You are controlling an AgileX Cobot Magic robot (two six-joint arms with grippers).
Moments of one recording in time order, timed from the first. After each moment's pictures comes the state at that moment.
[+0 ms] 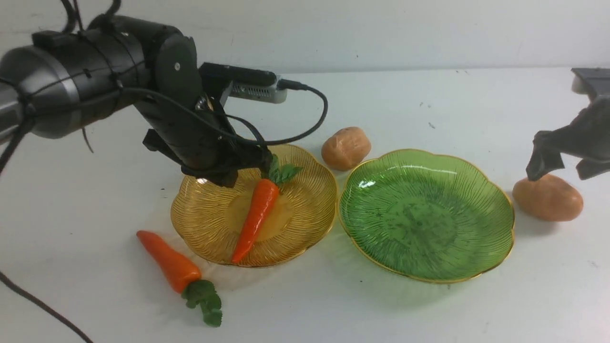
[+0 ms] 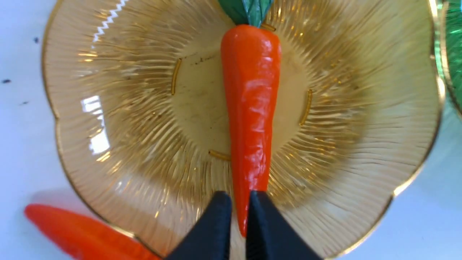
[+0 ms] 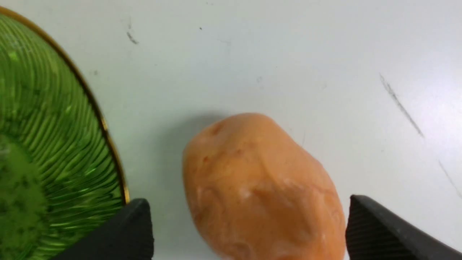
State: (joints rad) right arm -0.11 1.97 -1.51 0.19 1.00 -0.24; left arm -0.38 1.77 -1.44 -0.02 0.91 -0.14
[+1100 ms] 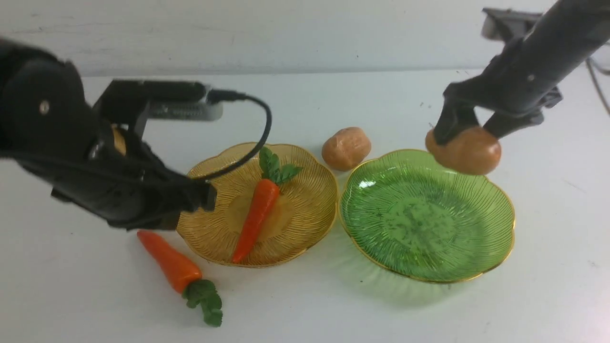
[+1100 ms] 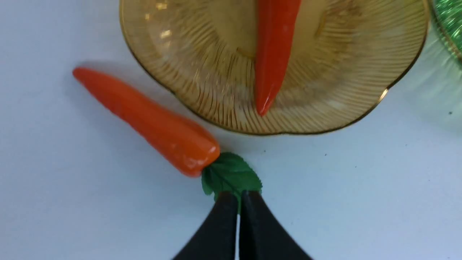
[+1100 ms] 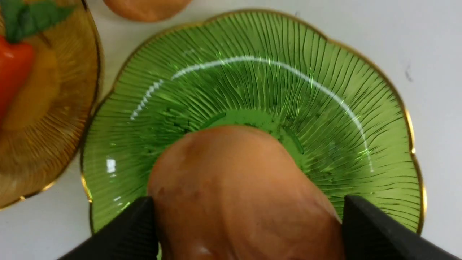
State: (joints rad) right arm 0.16 1.90 -1.74 0.30 1.24 -0.11; left arm -0.38 1.36 -1.12 0.00 0.96 -0.30
